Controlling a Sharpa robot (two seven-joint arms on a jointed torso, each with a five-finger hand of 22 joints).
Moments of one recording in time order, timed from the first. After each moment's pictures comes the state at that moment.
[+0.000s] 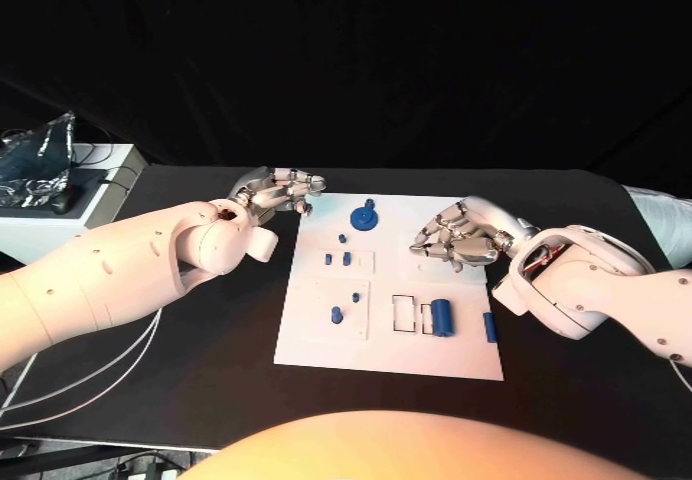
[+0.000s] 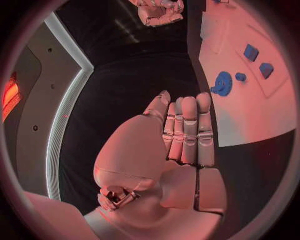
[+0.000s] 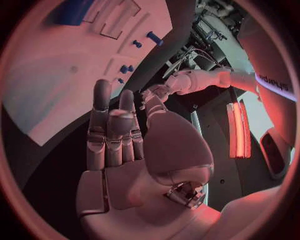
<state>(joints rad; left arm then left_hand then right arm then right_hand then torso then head) 1.00 -0.80 0.14 1.34 -0.21 -0.17 0.21 1.46 0.04 -0.05 -0.04 0.27 0.90 0.15 0.43 0.07 0.95 0.07 0.70 0.18 1.10 0.01 1.09 0.57 0.13 1.12 0.01 0.49 1.31 1.20 -0.97 -0.15 1.76 -1.08 -0.43 -0.11 1.22 -0.01 -0.07 0.08 0.35 1.13 0.07 0.22 0.22 1.23 -0.02 0.73 0.68 1.43 -0.10 1.08 0.71 0.10 1.47 -0.10 0.13 1.11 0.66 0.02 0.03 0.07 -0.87</state>
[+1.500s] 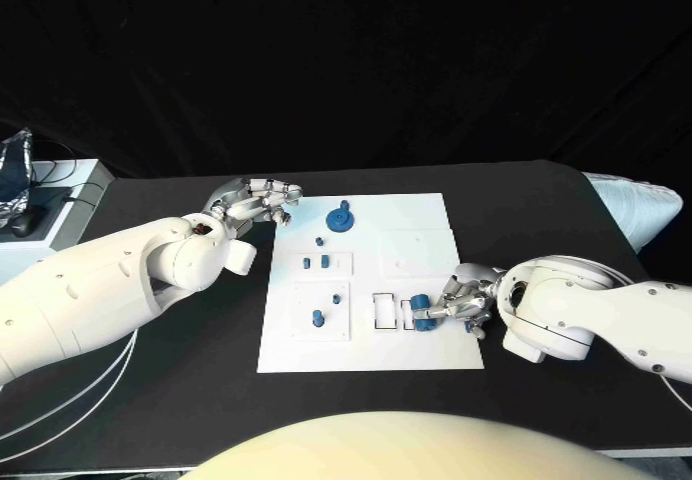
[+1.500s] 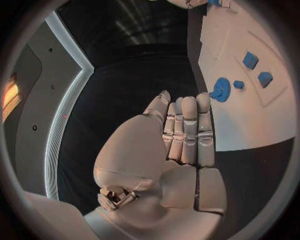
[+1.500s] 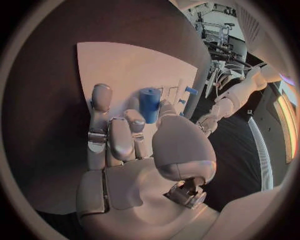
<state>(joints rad) 0.99 -0.82 0.14 1.36 -0.21 -0.17 0.21 1.46 0.04 -0.05 -0.04 0.27 0.90 0.15 0.43 0.07 0.95 0.07 0.70 0.18 1.10 0.01 1.09 0.57 0.13 1.12 0.01 0.49 1.31 1.14 -1.00 -0.18 1.82 -1.04 -0.15 -0.63 1.06 -0.05 -0.19 0.24 0.38 1.12 0.05 0.10 0.64 1.31 -0.03 0.97 1.25 1.45 -0.09 1.26 1.02 0.10 1.46 -0.11 0.30 1.21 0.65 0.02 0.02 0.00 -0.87</state>
